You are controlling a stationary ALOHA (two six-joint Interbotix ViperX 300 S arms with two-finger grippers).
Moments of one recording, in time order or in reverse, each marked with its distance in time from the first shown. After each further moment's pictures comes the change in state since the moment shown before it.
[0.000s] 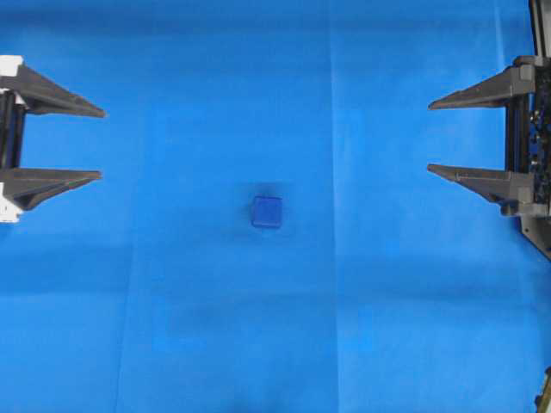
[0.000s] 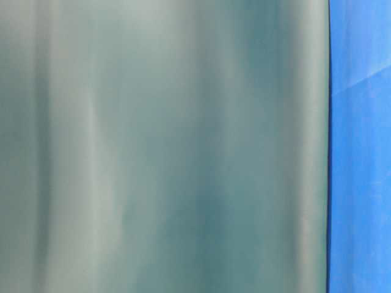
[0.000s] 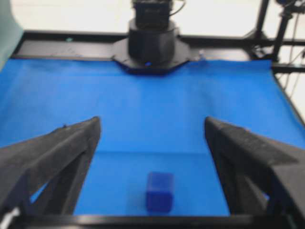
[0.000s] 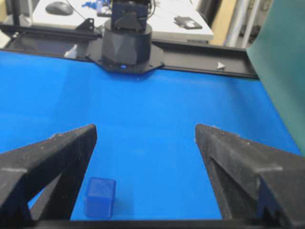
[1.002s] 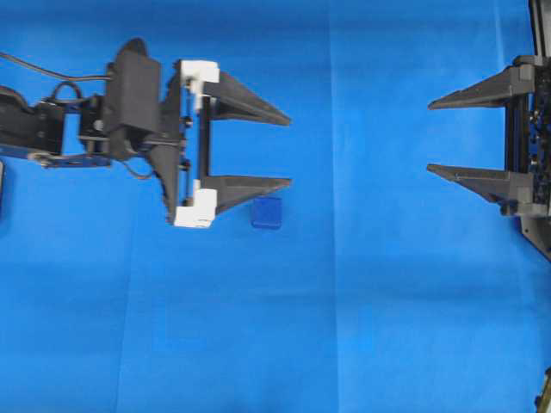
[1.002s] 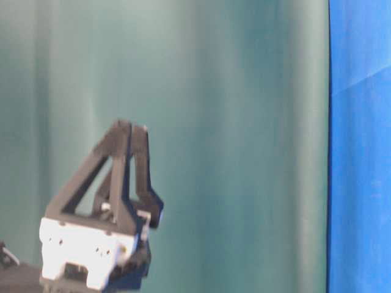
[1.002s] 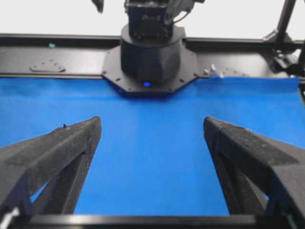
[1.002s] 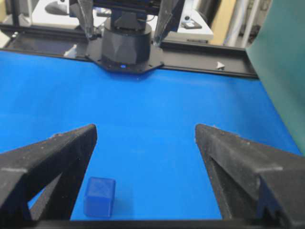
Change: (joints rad) left arm 0.000 0.703 -0.522 0.000 -0.095 0.015; right arm -0.002 0.000 0.000 0.000 0.002 0.000
